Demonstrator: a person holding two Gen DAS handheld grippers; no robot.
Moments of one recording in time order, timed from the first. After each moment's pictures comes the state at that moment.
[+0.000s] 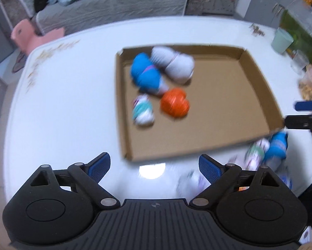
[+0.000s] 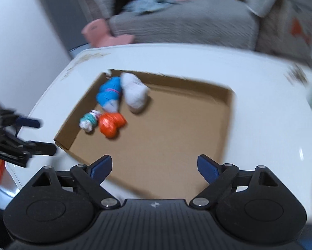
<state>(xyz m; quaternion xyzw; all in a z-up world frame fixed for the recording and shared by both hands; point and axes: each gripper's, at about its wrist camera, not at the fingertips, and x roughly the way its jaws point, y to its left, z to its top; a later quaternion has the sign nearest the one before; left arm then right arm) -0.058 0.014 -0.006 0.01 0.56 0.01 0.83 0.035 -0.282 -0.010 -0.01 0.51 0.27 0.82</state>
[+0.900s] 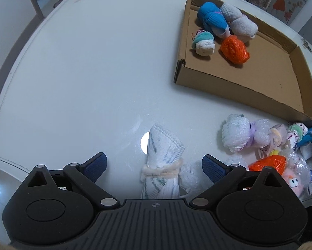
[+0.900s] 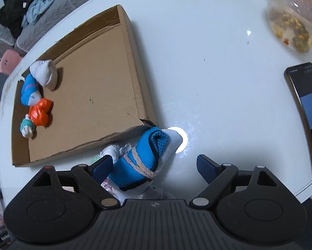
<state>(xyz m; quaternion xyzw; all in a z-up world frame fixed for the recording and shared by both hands) -0.134 0.052 -0.075 -0.13 0.58 0.13 0.79 0.027 -0.305 -0.084 0.15 0.62 0.05 0.77</state>
